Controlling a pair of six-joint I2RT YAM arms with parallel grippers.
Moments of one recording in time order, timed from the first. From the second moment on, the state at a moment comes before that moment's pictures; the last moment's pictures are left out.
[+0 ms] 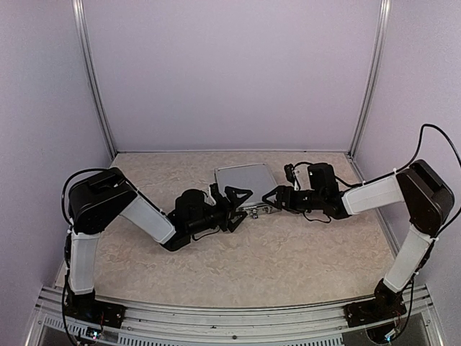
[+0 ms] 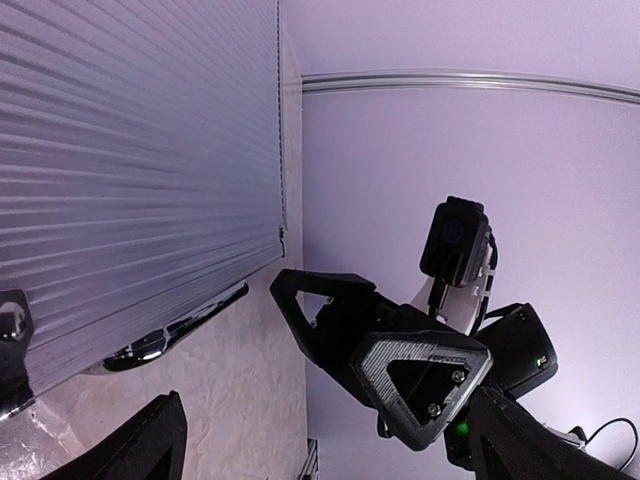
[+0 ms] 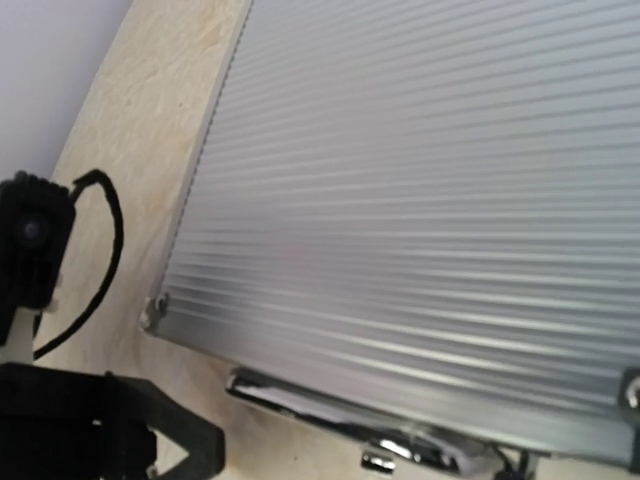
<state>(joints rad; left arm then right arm) -0.86 2.12 0.95 1.10 0.14 -1.45 0.51 1.73 0.82 0.40 -0.46 0.59</state>
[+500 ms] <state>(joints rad) -0.84 2.09 0.90 1.08 0.13 -1.43 0.51 1.78 0.84 0.39 -0.48 0.58</state>
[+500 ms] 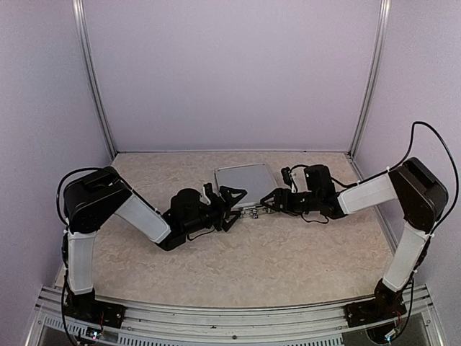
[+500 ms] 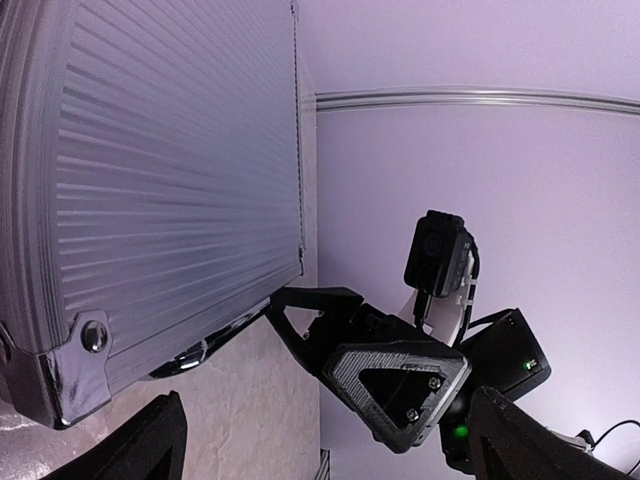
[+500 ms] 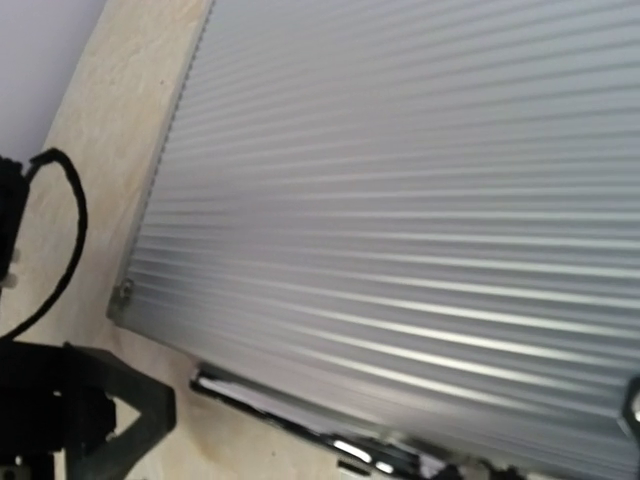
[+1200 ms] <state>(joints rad) -0.82 2.07 0.90 1.05 0.11 -1.41 0.50 1.84 0.88 0.39 -0.54 0.56</state>
